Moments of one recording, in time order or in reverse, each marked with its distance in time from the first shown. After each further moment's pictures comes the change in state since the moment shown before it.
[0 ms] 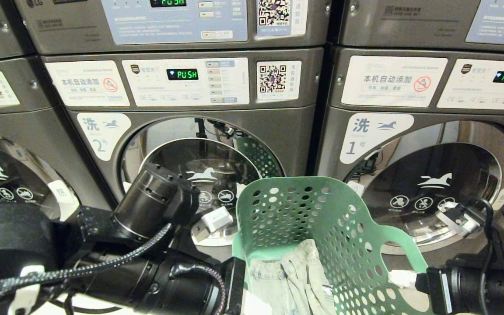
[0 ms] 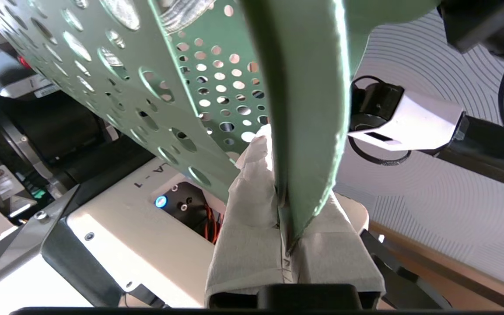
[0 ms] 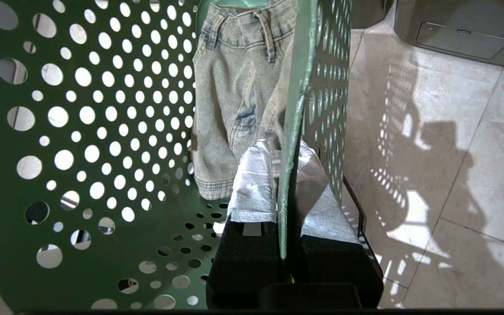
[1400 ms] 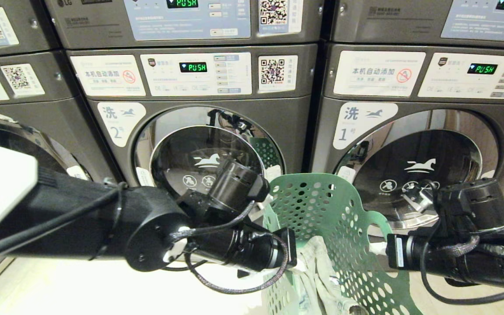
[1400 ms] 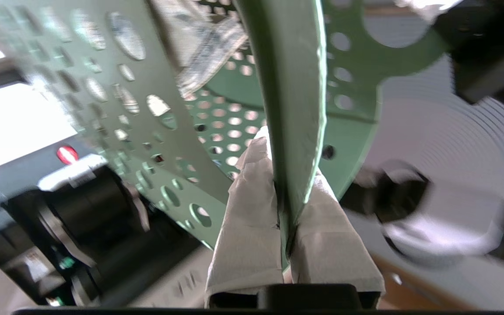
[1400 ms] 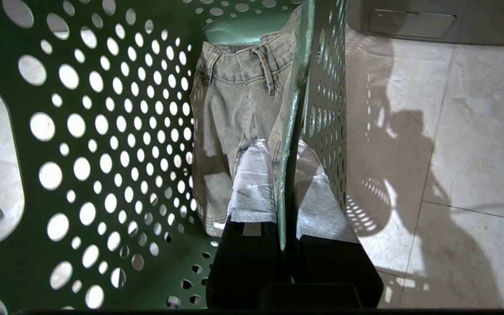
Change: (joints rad) left arm 0.001 0.345 -0.258 -0.104 0.123 0.055; right arm -0.094 0.290 -0.072 -0.201 -0.089 0.007
